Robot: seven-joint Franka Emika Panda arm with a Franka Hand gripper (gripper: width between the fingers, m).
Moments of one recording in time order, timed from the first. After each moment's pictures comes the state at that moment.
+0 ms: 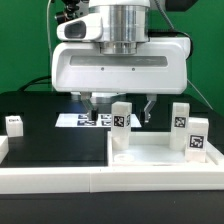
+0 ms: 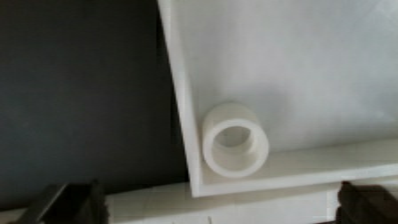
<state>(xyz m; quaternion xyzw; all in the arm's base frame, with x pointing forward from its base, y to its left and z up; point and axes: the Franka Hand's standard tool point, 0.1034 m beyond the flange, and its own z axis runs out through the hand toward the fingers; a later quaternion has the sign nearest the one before) 0.602 -0.010 0.086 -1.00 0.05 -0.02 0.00</state>
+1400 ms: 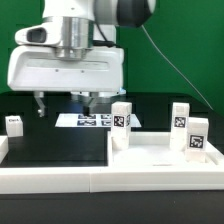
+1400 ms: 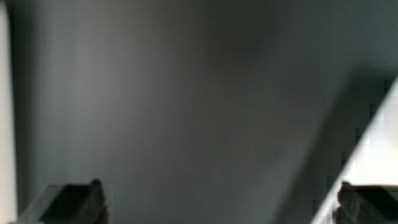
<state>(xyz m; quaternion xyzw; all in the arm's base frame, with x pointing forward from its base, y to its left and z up) 0.487 -0.106 0.066 -0.99 -0.13 -0.05 -0.03</state>
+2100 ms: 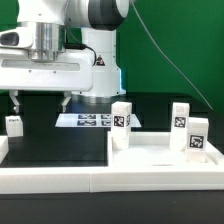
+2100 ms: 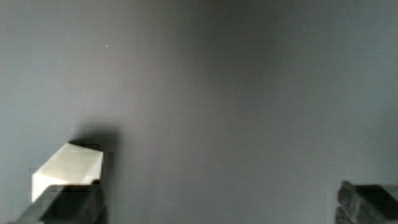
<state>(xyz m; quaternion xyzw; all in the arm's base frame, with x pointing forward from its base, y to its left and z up) 0.459 -0.147 0.061 -0.99 -0.13 -0.04 -0.04</state>
